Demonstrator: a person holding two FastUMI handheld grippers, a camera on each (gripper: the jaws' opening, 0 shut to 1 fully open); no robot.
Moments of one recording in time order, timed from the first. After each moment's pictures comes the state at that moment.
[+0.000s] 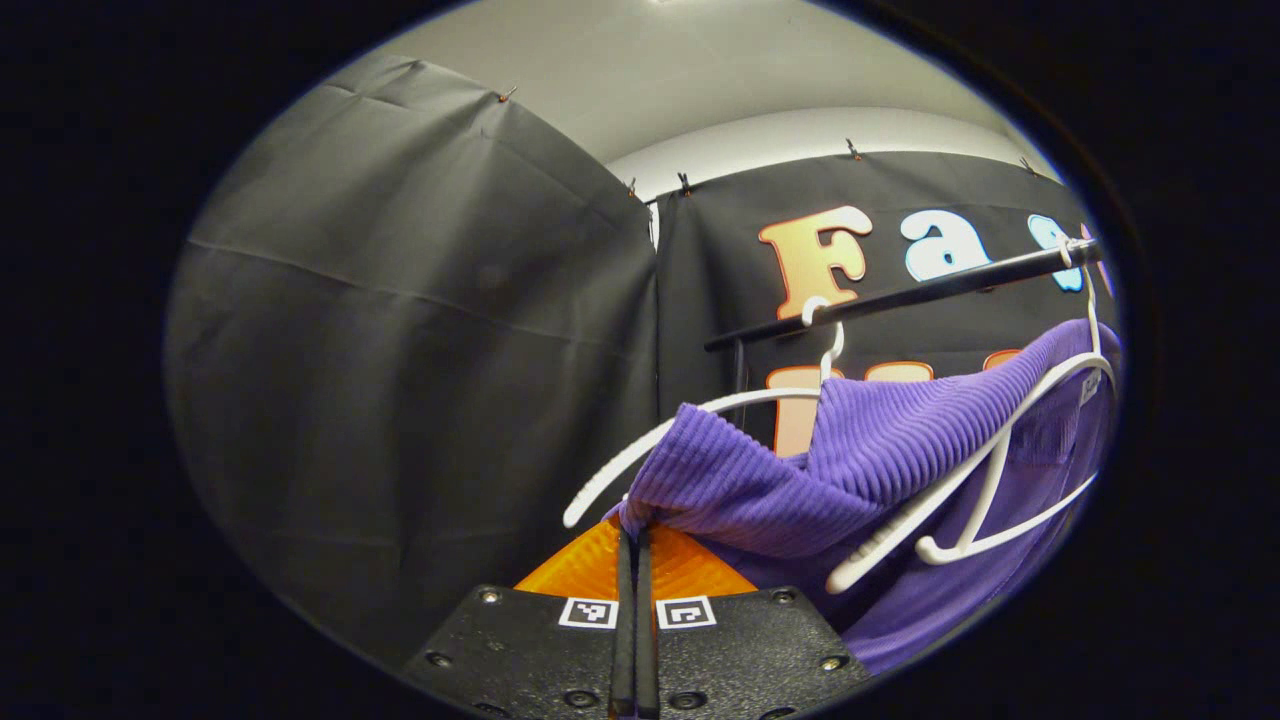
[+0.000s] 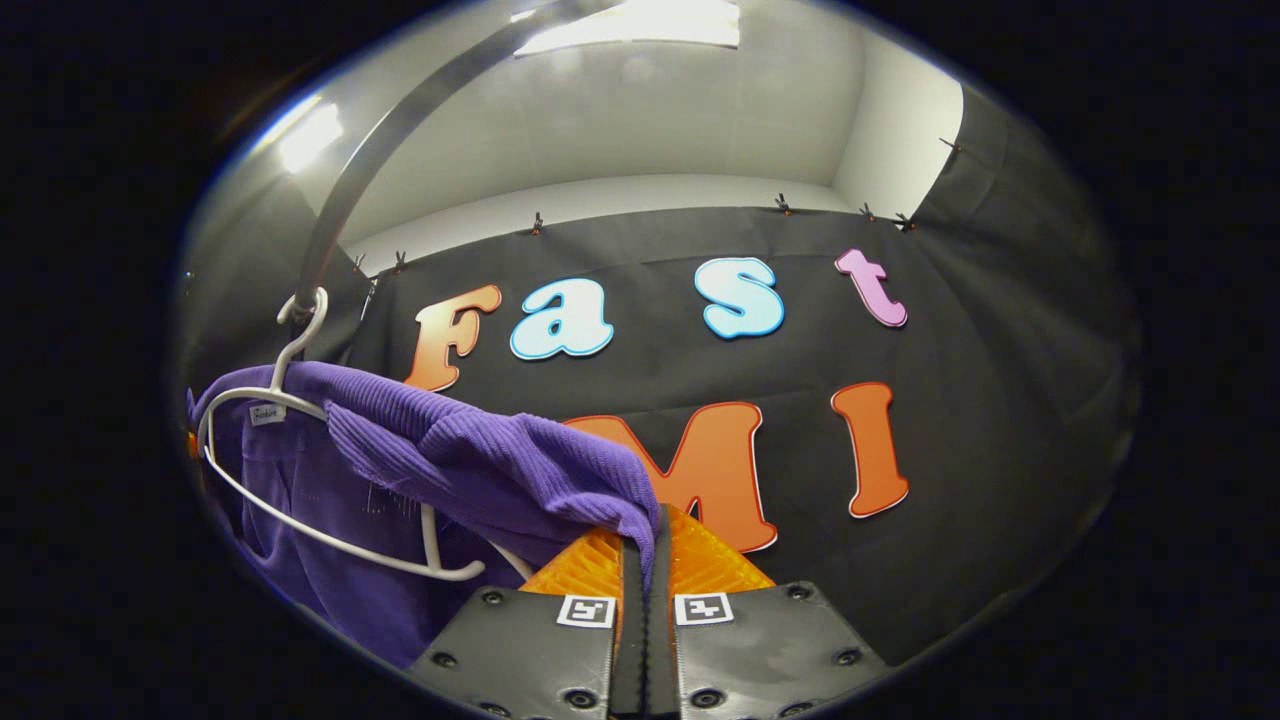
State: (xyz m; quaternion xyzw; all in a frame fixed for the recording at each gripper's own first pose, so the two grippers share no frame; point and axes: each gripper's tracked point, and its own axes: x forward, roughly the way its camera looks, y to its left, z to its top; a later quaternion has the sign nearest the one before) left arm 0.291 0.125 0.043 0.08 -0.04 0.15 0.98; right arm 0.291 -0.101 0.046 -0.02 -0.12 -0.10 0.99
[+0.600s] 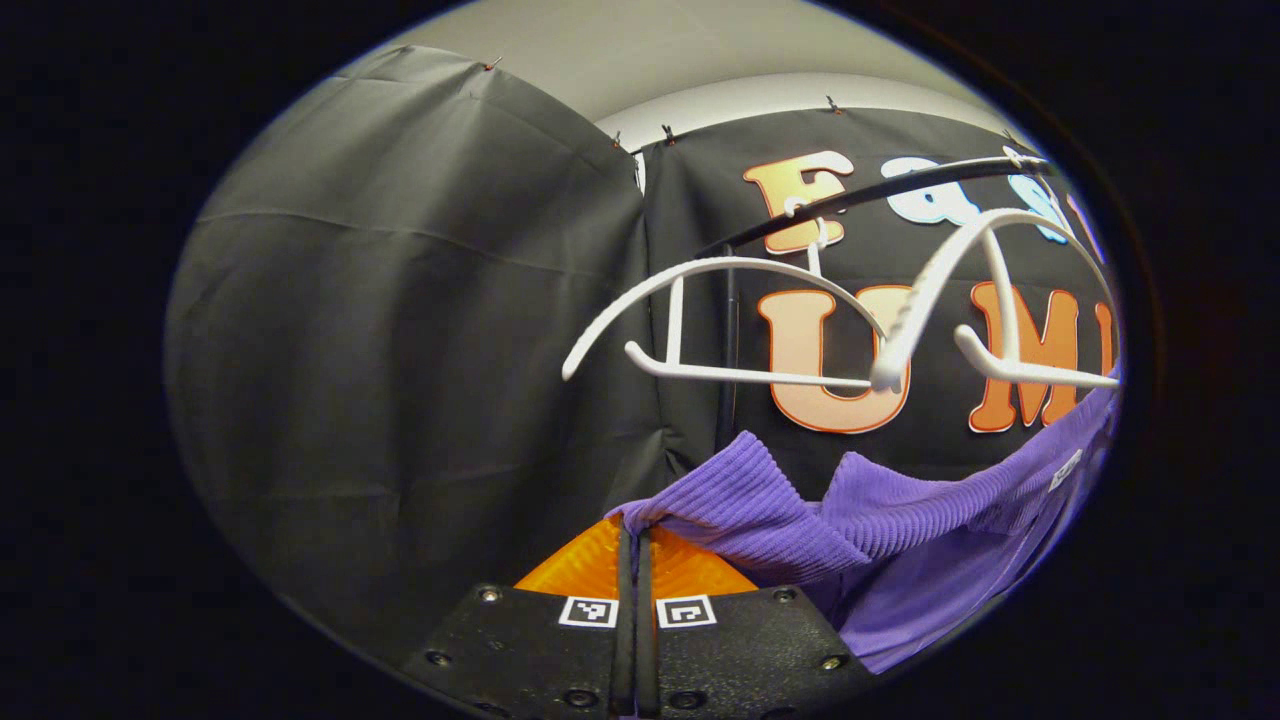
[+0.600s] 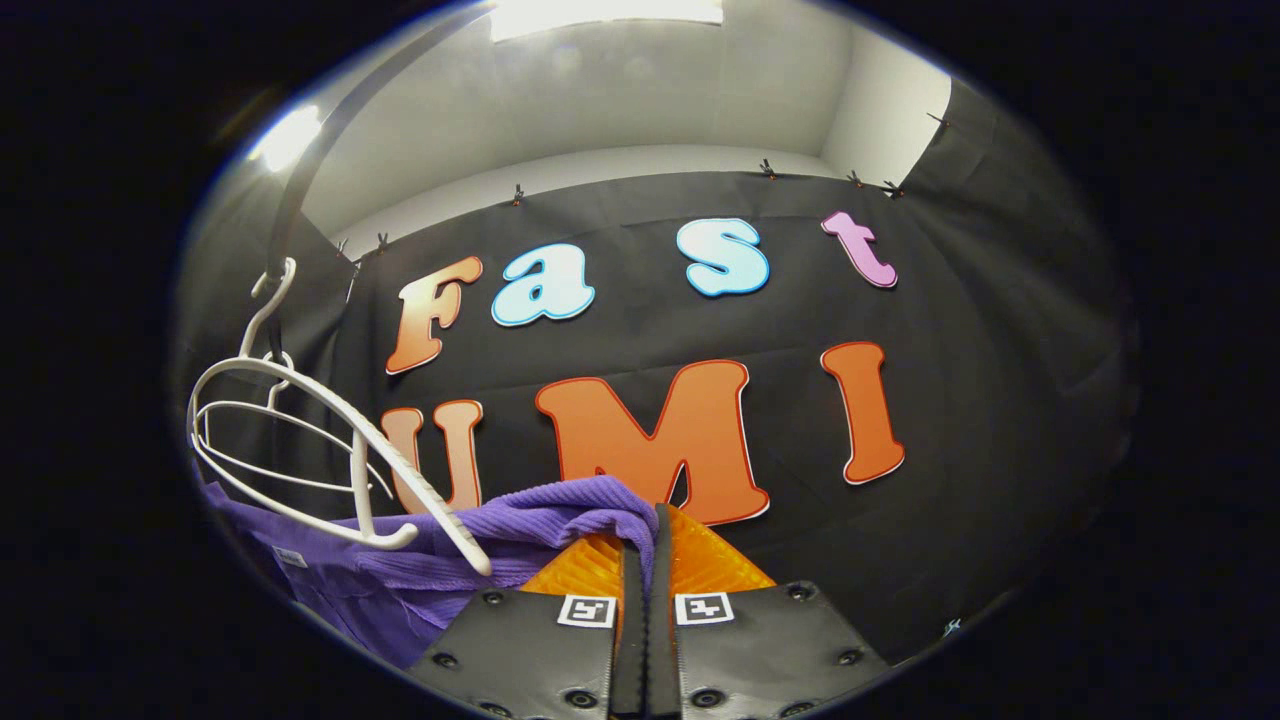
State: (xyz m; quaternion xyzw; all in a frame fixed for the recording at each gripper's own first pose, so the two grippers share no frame) left arm 0.264 0.136 -0.038 0.10 0.03 0.15 0.98; right arm 0.302 -0.137 0.030 -0.02 -0.12 -0.13 0.99
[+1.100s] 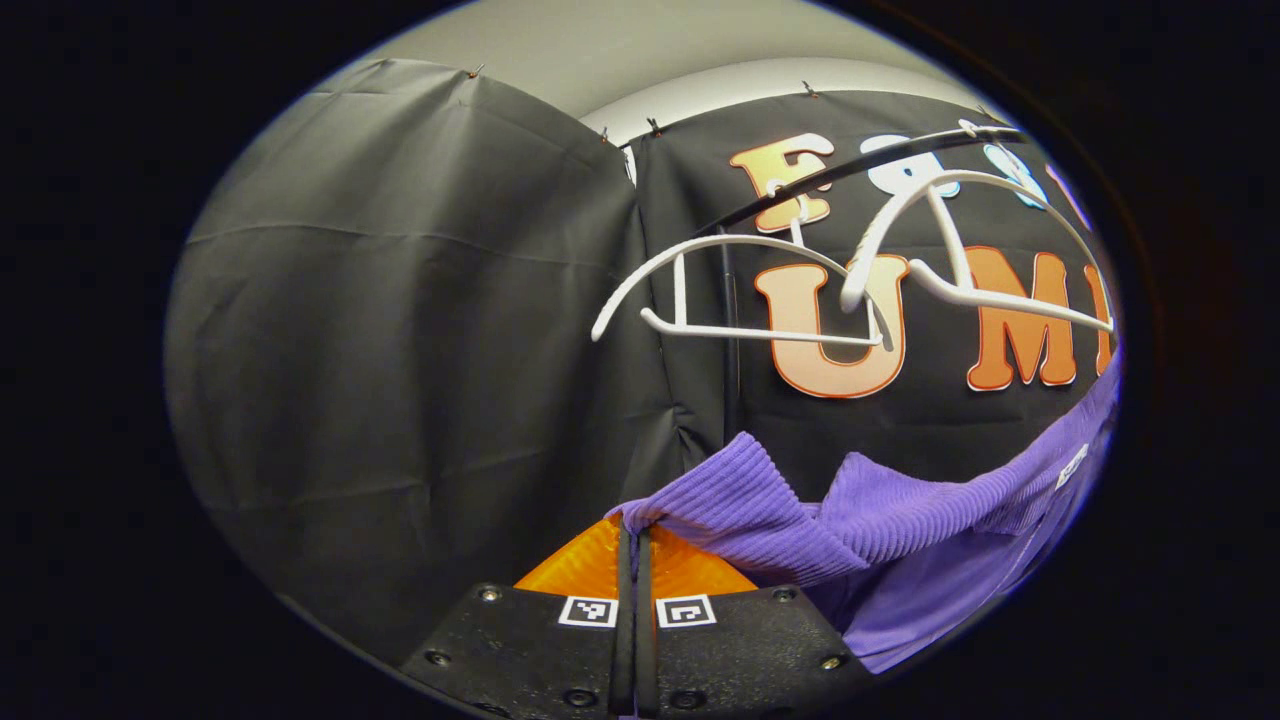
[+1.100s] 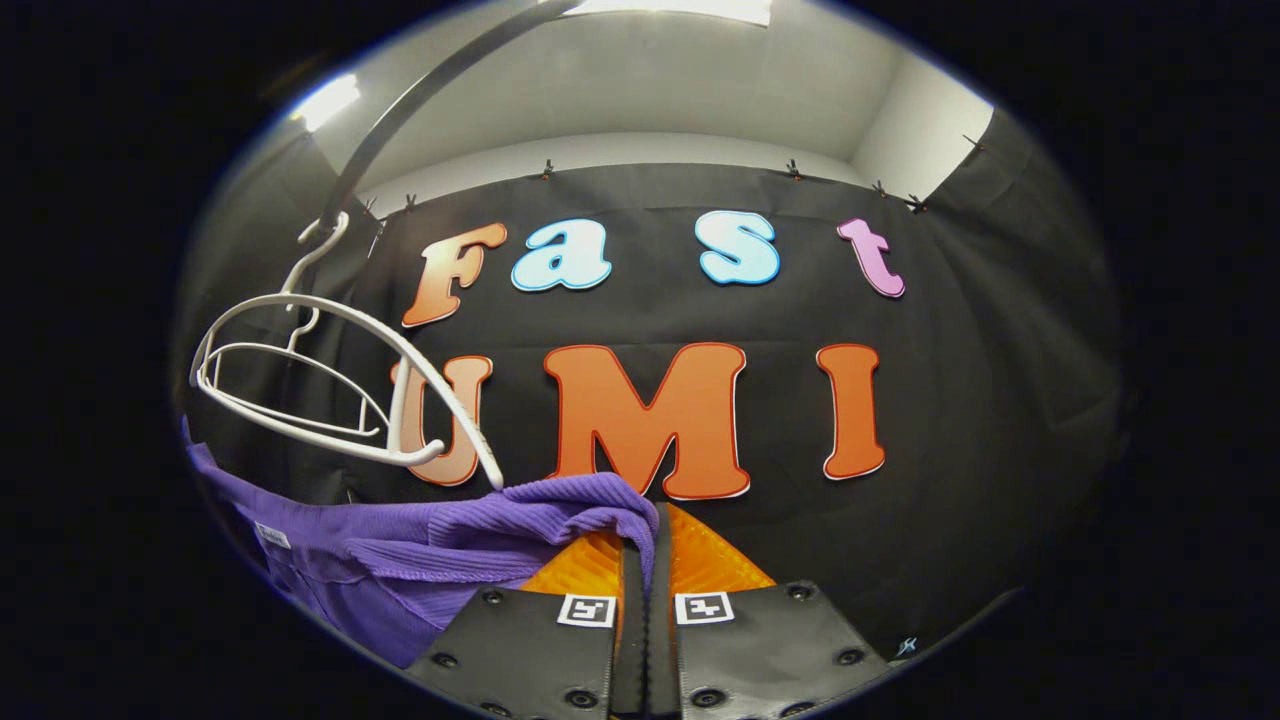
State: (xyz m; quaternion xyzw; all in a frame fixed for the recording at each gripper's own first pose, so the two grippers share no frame) left arm 0.220 0.145 -0.049 0.14 0.05 0.16 0.98; right arm 0.257 -0.132 0.011 -0.09 -0.09 -0.12 0.98
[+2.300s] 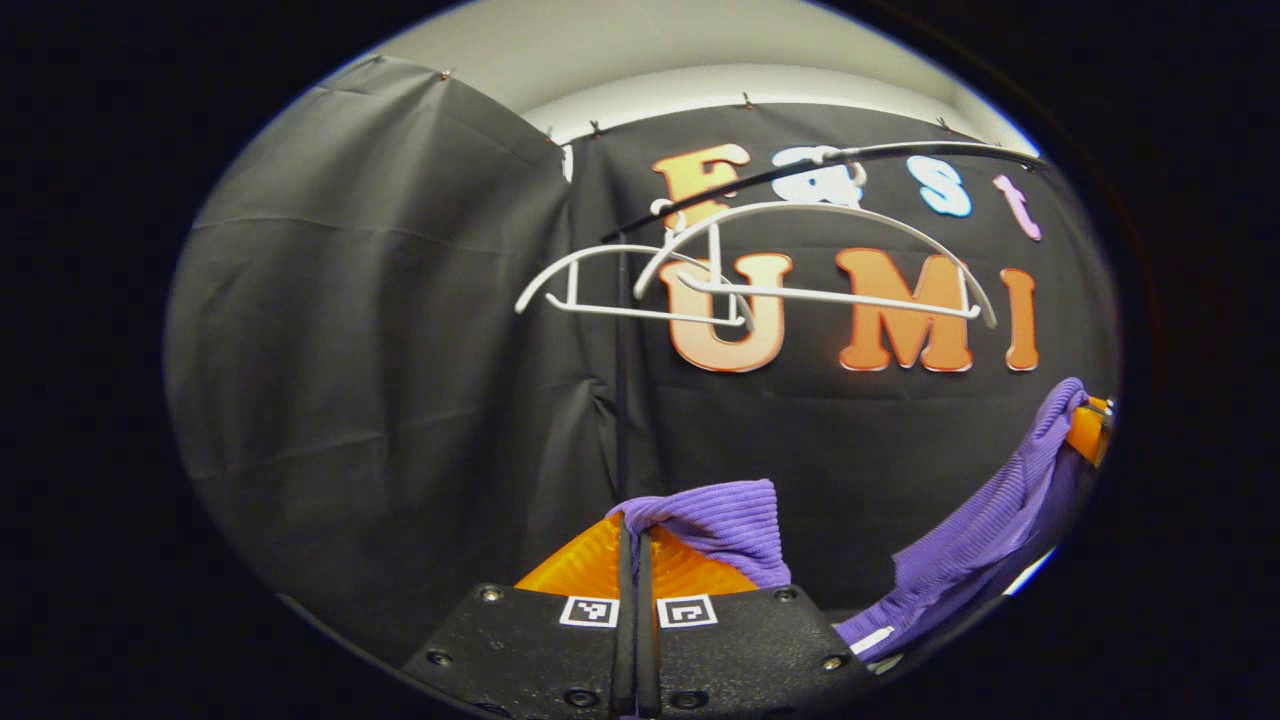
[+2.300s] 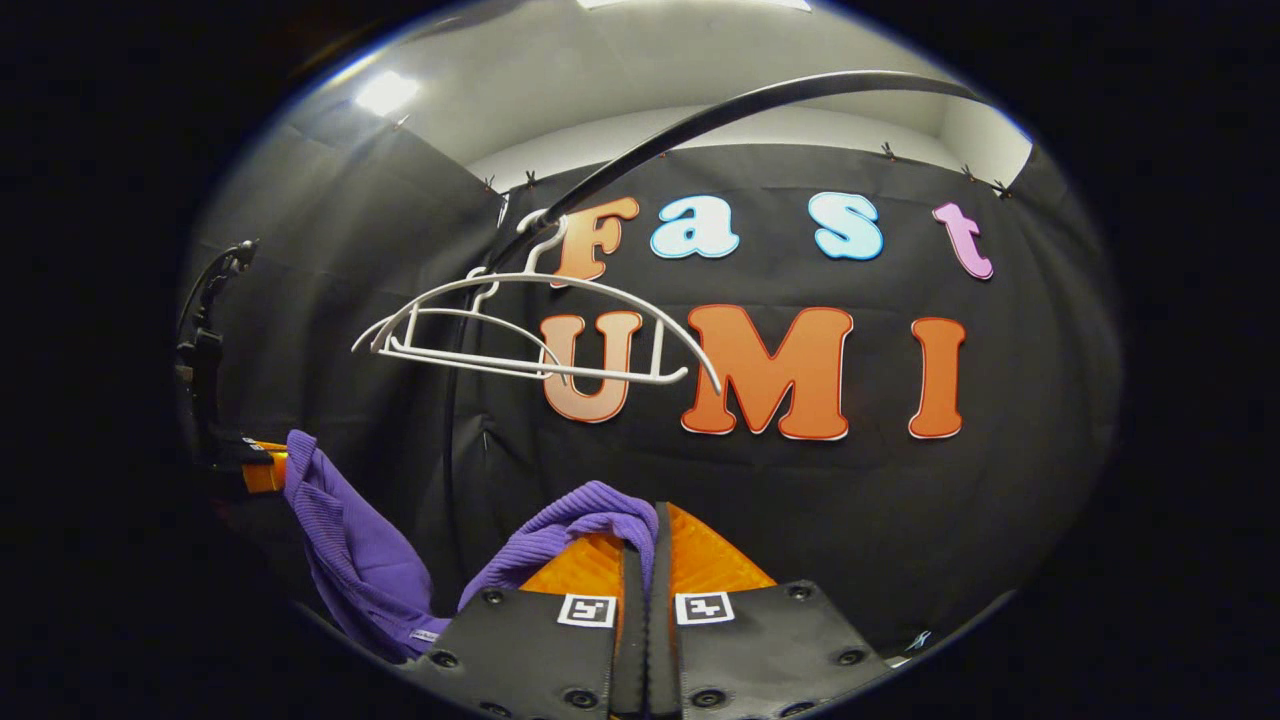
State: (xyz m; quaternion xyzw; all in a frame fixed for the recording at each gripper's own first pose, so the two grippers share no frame) left arm 0.118 0.044 -0.098 0.10 0.10 0.01 0.99; right arm 0.129 0.002 -0.062 -0.10 0.02 0.01 0.99
